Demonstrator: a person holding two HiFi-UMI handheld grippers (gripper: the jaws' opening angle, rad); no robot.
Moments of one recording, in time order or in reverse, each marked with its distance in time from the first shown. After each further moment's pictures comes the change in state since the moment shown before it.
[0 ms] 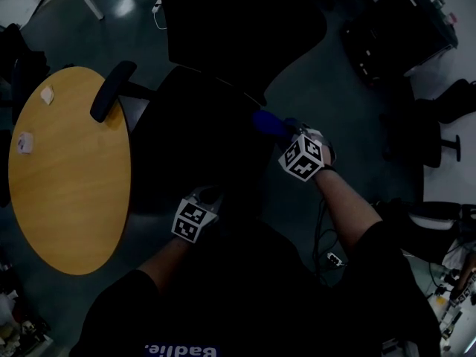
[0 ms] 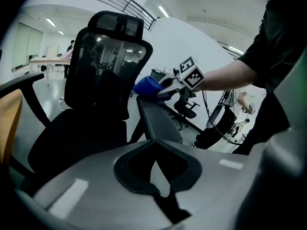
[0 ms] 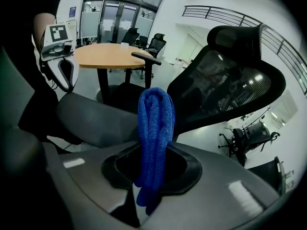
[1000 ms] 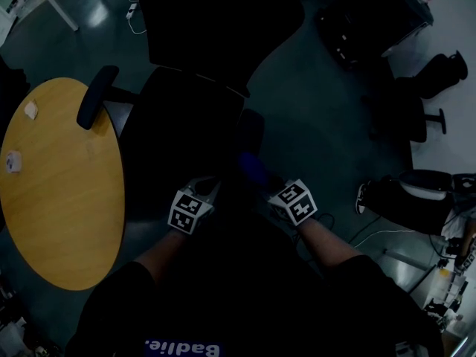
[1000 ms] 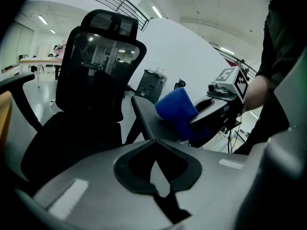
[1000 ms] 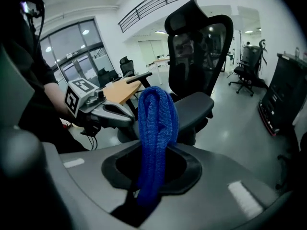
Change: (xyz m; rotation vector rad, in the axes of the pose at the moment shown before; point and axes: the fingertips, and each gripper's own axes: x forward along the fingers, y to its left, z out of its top) left arm 0.002 -0.001 -0.002 0.049 -0.007 -0.088; right arm -0.066 0.173 0.013 0.736 -0.151 0.230
